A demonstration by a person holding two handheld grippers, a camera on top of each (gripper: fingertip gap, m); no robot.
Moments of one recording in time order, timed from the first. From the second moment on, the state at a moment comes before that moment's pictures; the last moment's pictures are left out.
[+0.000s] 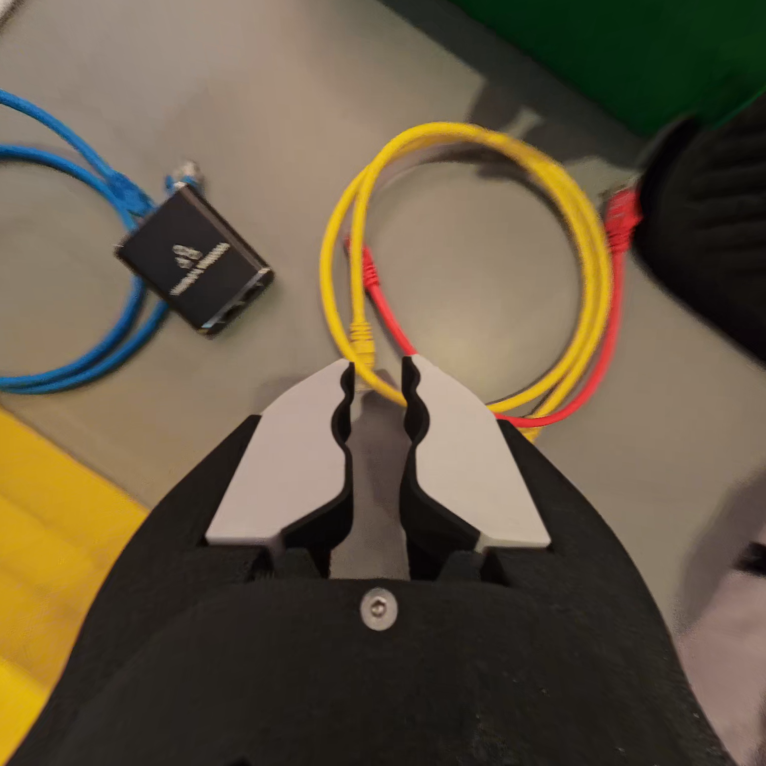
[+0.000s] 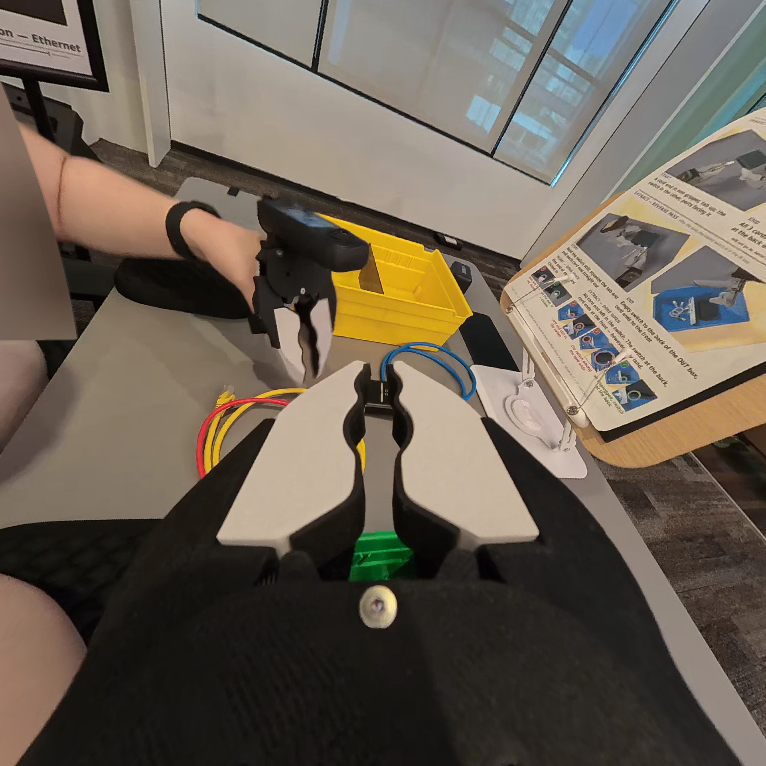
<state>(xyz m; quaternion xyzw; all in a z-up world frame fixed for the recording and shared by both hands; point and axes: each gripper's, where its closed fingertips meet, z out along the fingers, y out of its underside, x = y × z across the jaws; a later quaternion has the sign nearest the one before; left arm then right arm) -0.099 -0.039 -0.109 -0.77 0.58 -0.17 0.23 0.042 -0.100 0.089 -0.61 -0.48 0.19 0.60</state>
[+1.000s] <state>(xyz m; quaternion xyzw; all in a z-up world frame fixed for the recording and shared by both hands) -0.086 -0.065 -0.153 -0.81 0.53 -0.15 0.18 0.003 -0.073 0.073 -0.65 -0.52 0.14 0.55</state>
